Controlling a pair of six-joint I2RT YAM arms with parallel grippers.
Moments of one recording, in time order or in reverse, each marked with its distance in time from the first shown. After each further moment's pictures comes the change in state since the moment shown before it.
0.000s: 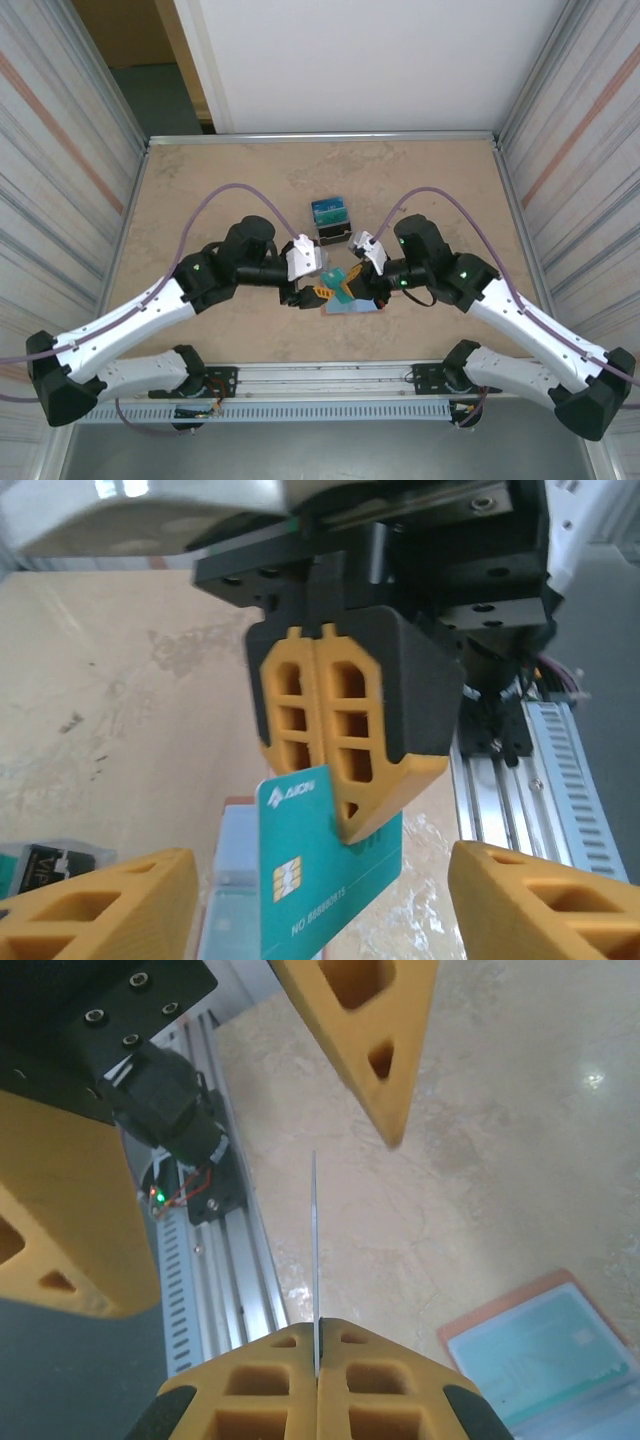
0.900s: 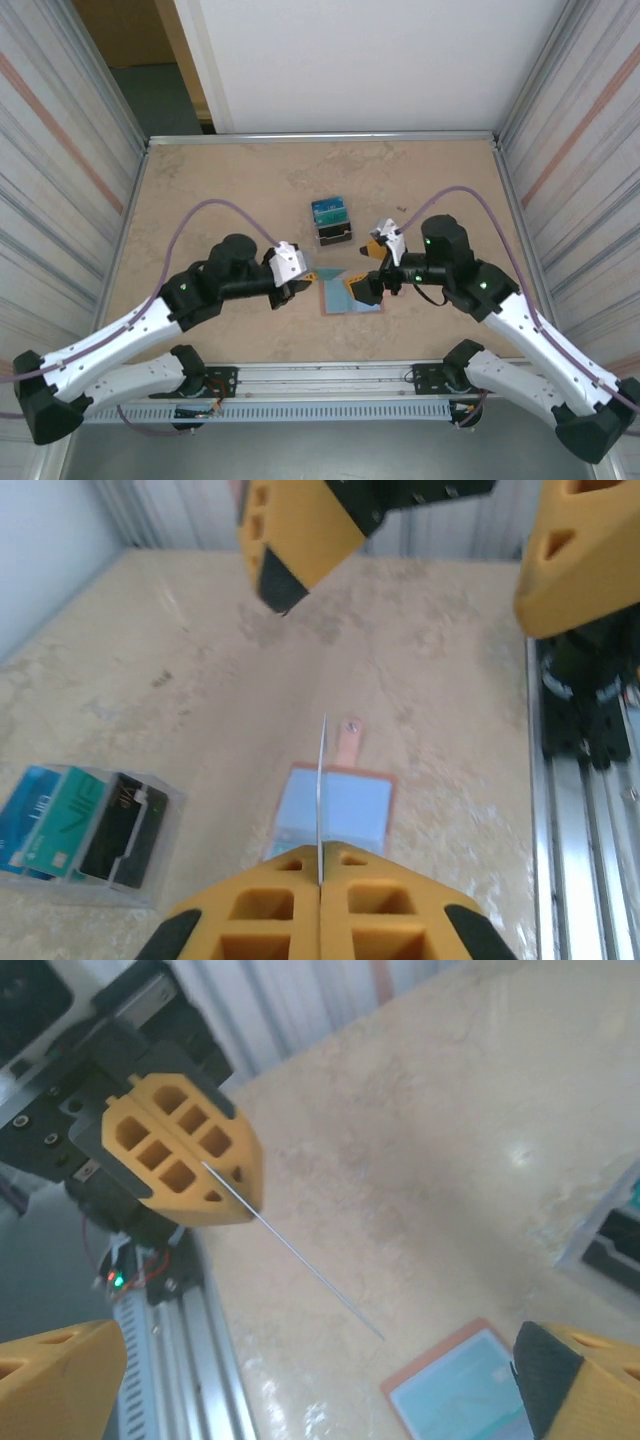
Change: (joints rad) left arm 0.006 -0.198 -0.222 0.164 -0.210 -0.109; right arm -0.126 -0.163 -0.080 0.154 0.038 0.093
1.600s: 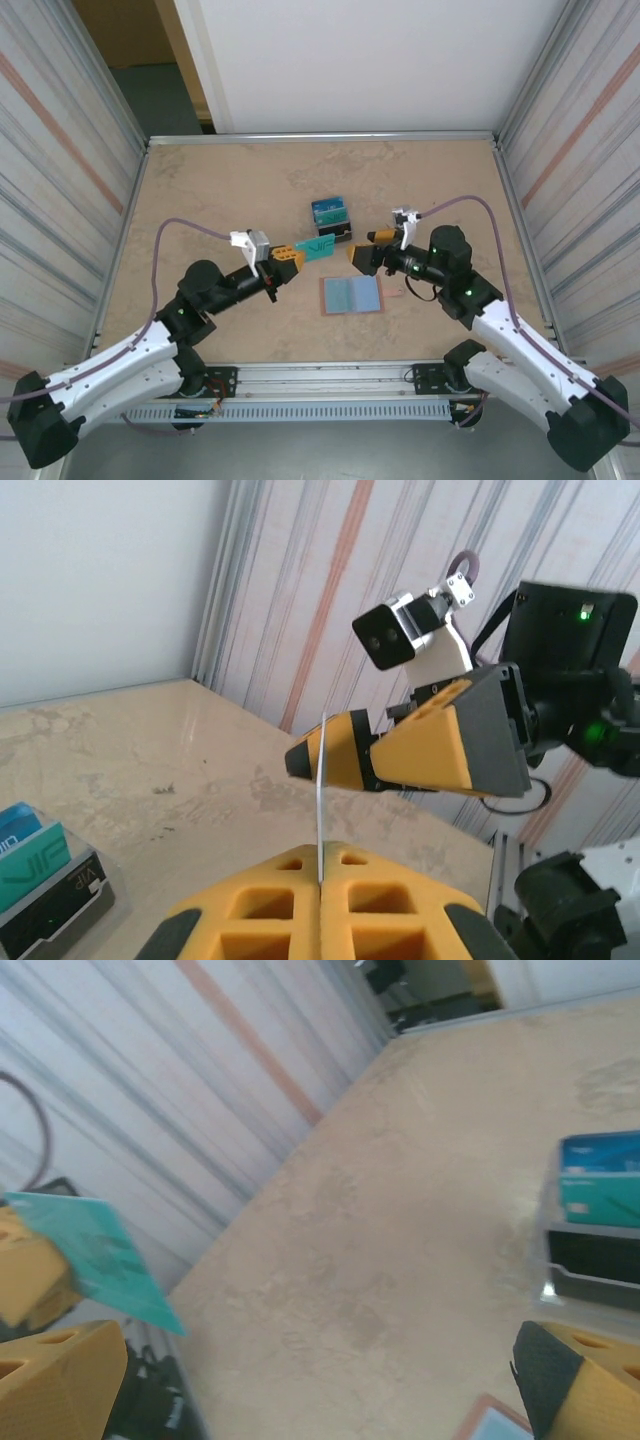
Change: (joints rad) left arm 0.078 -0.132 -0.330 0.675 -0.046 -0.594; right arm -0.092 0.030 -0.256 0.541 0.060 0.456
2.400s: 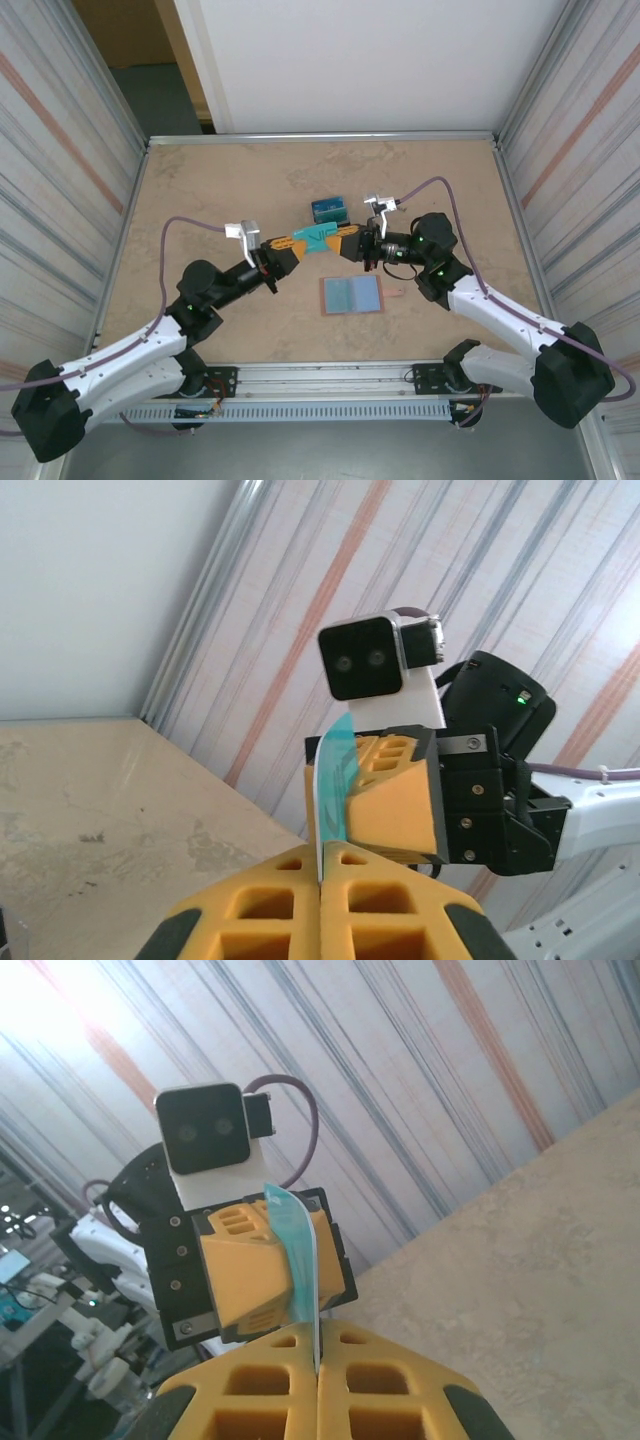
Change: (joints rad) left arm 0.027 0.082 -0.026 0.256 0.042 -0.196; right arm 0.060 0.257 0.056 0.514 -0.330 0.169
